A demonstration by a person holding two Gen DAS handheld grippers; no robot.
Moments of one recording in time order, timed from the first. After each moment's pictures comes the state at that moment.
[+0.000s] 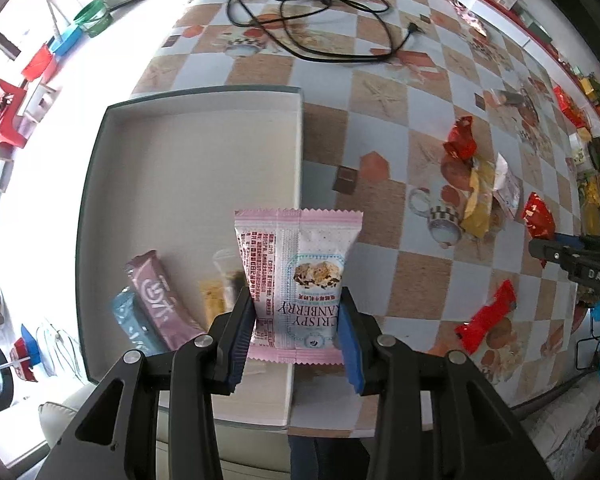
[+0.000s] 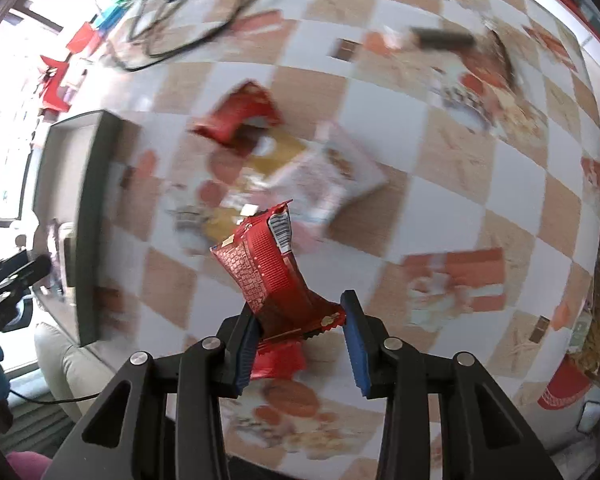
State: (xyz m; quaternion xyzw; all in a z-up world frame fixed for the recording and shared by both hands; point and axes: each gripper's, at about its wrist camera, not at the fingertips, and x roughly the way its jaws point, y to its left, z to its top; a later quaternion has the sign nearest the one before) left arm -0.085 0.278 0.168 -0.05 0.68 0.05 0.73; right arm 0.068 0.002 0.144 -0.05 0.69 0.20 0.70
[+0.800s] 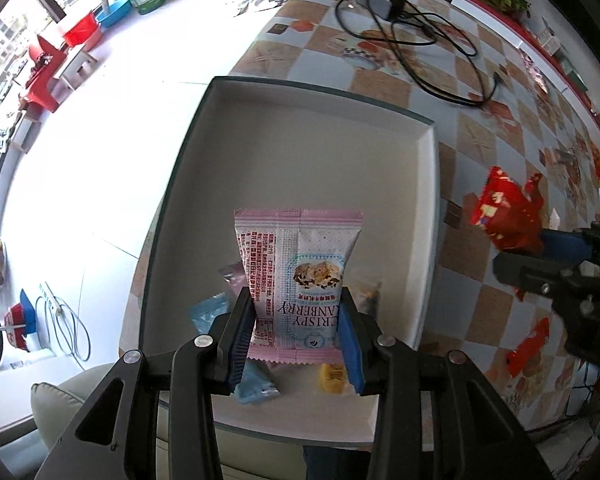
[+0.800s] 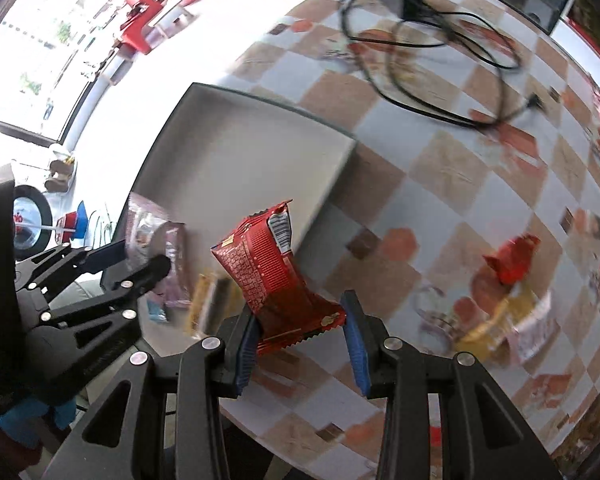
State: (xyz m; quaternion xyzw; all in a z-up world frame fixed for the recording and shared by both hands) left arm -0.102 0.375 0.163 -0.08 0.66 0.11 0.74; right arm 0.006 0.225 0.187 -0.14 0.64 0.34 0.67
